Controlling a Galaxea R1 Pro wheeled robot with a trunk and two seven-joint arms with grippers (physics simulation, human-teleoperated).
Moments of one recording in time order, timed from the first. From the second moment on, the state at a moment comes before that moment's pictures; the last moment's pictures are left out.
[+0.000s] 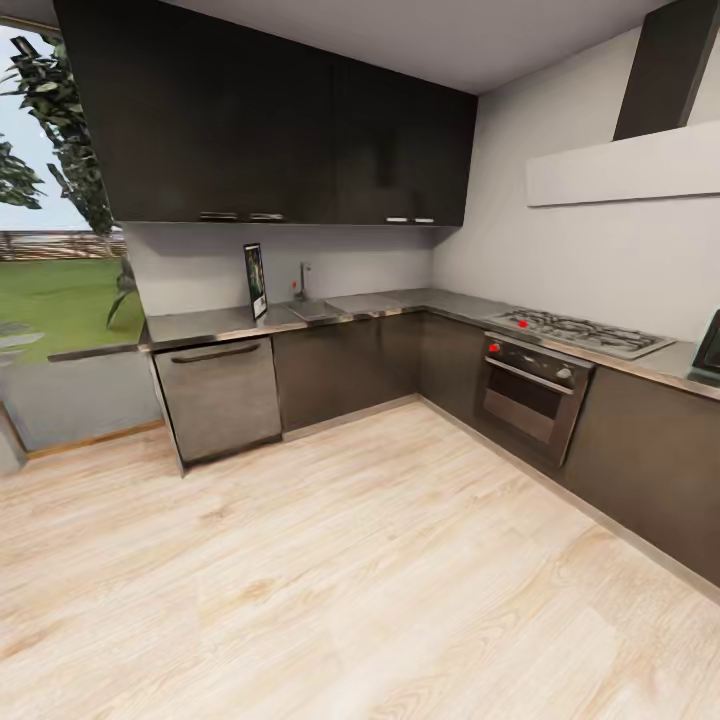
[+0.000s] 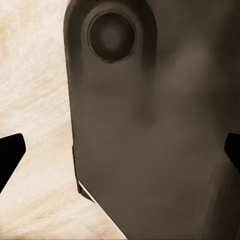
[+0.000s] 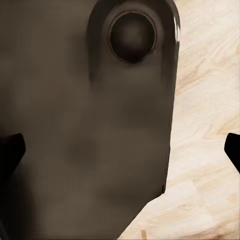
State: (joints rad) left arm 0.00 0.00 0.00 0.00 0.00 0.00 0.00; right arm 0.00 0.00 0.00 0.00 0.00 0.00 0.00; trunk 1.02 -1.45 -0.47
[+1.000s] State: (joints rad) left arm 0.03 -0.01 0.01 -0.06 0.00 0.00 0.00; right arm -0.06 -0.01 0.00 -0.05 0.00 -0.03 0.00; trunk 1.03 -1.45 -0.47
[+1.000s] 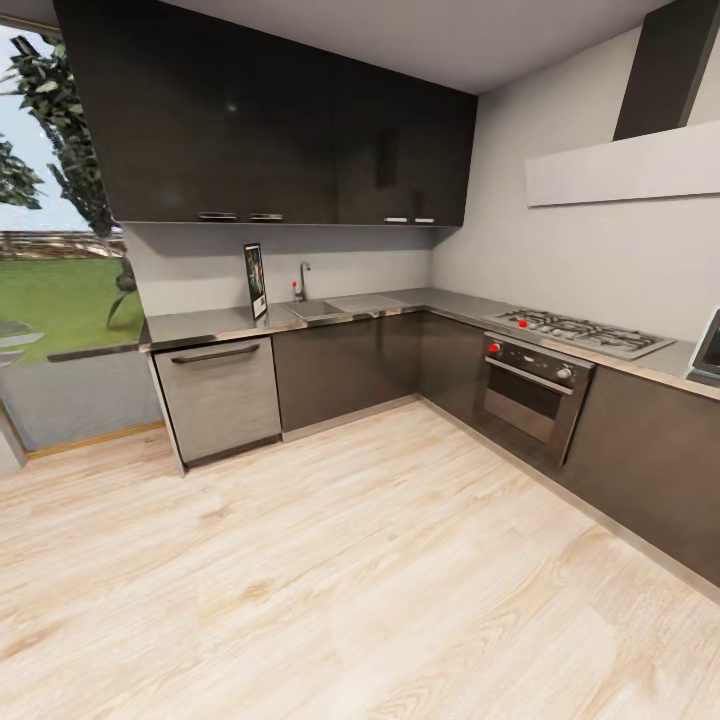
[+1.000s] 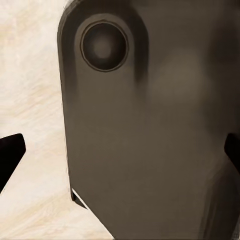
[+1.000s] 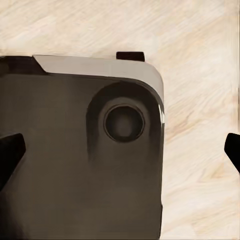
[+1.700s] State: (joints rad) left arm 0.04 0.02 0.09 -0.77 0.00 0.00 0.00; right arm -0.09 -0.05 0.00 -0.55 0.01 -0.20 0.00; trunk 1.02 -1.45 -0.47
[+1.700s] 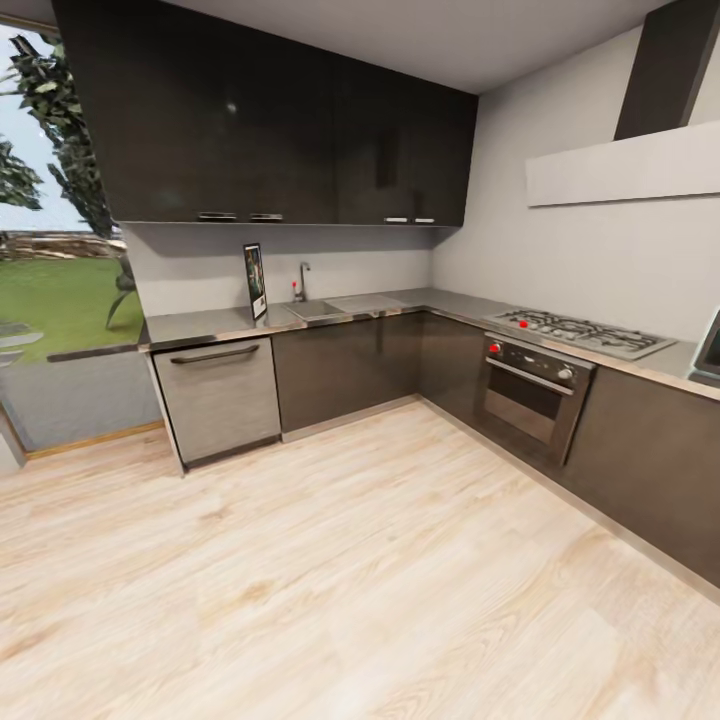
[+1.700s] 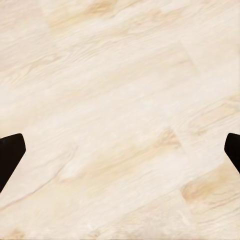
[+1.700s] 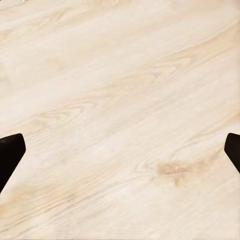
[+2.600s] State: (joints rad) left arm 0.04 0.02 0.11 -0.76 0.00 0.00 0.00; right arm -0.09 -0.06 0.00 -0.55 0.01 -0.20 0.00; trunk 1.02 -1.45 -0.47
